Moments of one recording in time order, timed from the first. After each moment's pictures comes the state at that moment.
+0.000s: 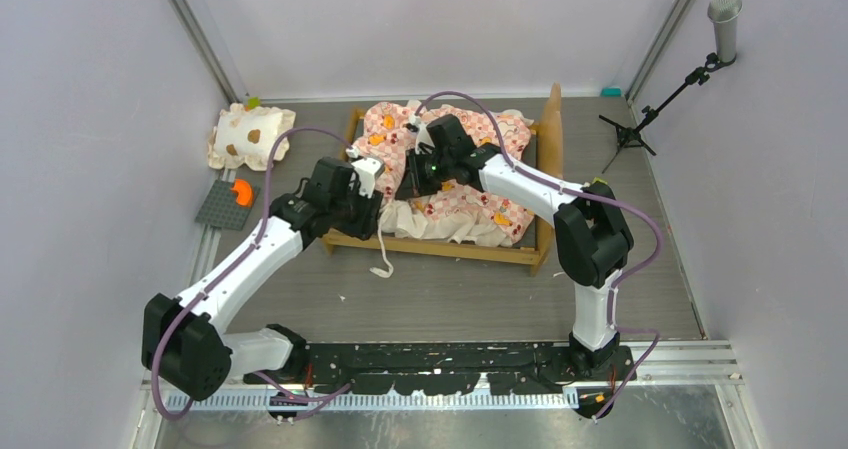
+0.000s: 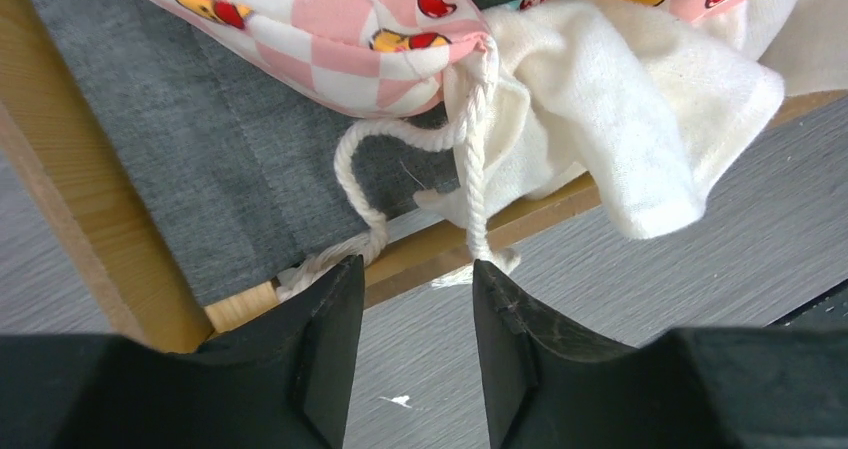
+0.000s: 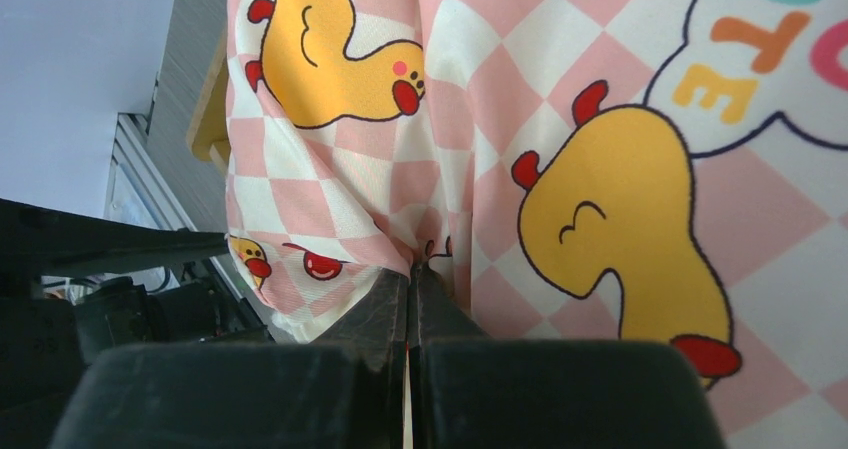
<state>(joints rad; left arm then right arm) -0.48 1.22 0.95 -0.58 0.10 -0.04 0.65 1.94 1.53 -0.31 -0.46 0.46</state>
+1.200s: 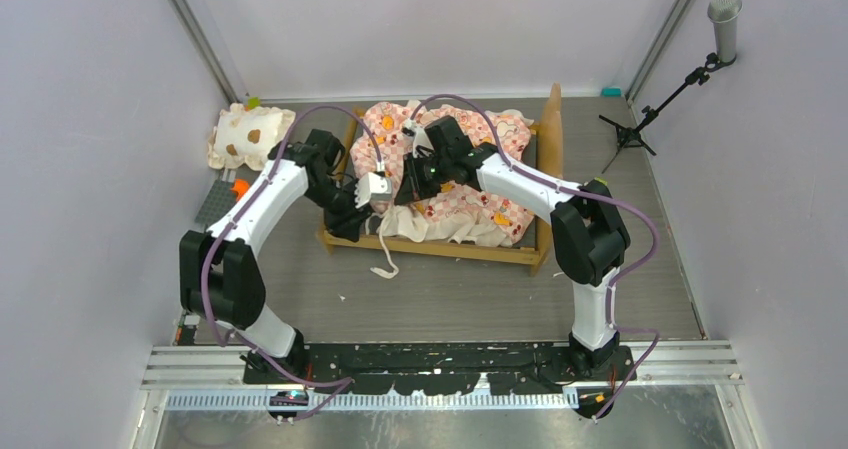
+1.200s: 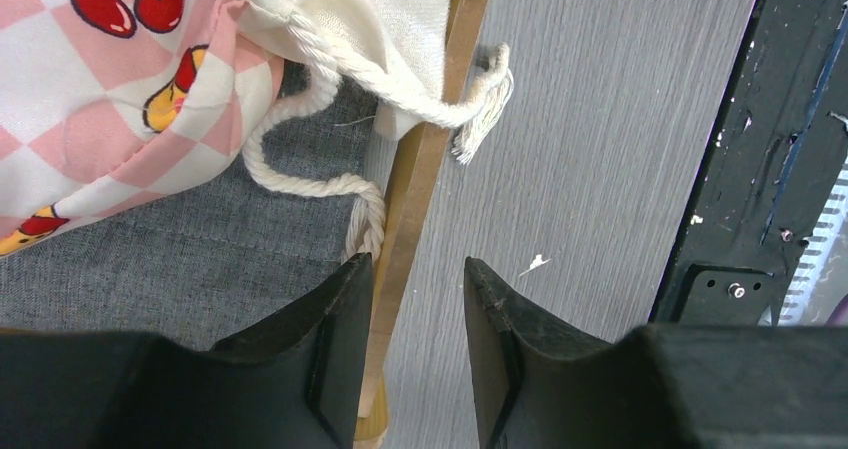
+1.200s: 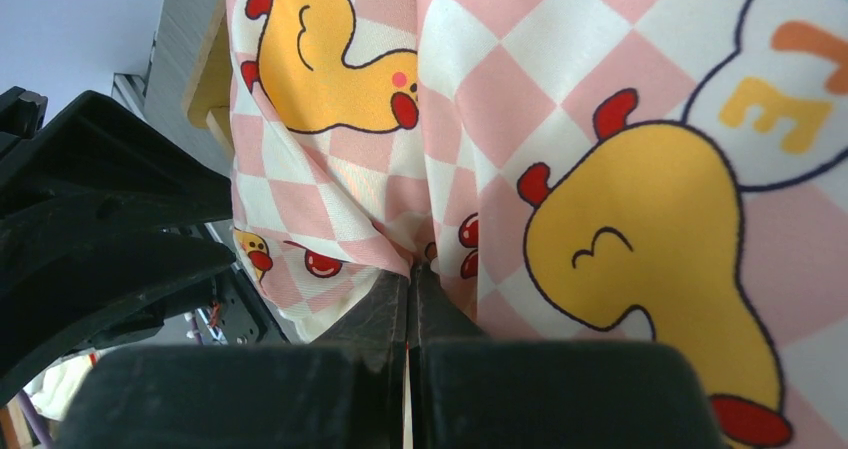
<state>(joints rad) -0.27 1.57 1.31 -1.17 0.57 1.07 0.66 1.96 1.55 -0.36 -0.51 0.41</state>
